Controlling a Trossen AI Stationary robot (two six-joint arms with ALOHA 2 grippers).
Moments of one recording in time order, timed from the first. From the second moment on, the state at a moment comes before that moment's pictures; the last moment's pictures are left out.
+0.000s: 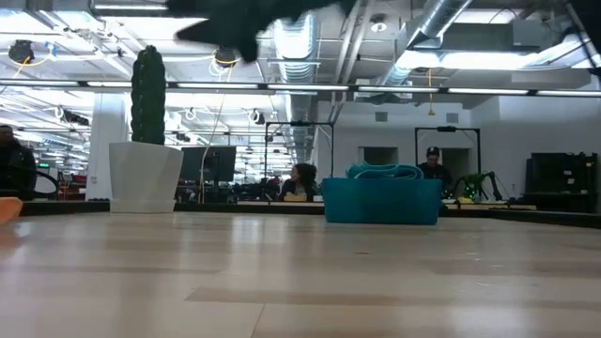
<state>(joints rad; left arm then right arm) -1.10 1.84 1.77 -1.23 -0.17 -1.95 0.05 2.09 1.72 -0.05 -0.21 -0.04</state>
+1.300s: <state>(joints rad) -0.60 1.82 2.29 -1.55 -0.05 -0.67 -0.03 2.20 2.13 -0.56 -0.40 -0.04</state>
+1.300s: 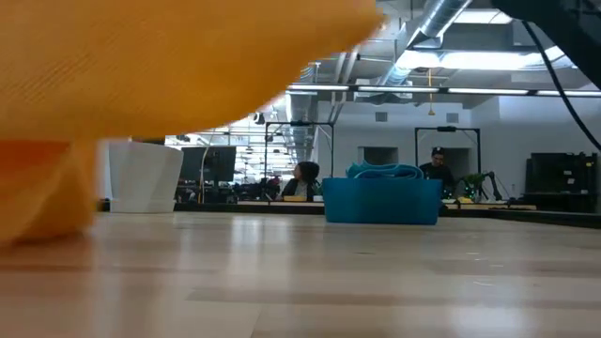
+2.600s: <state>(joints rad) -0.80 1.84 2.29 -1.50 0.13 -1.13 0.10 2.56 2.12 -0.23 -0.42 -0.51</state>
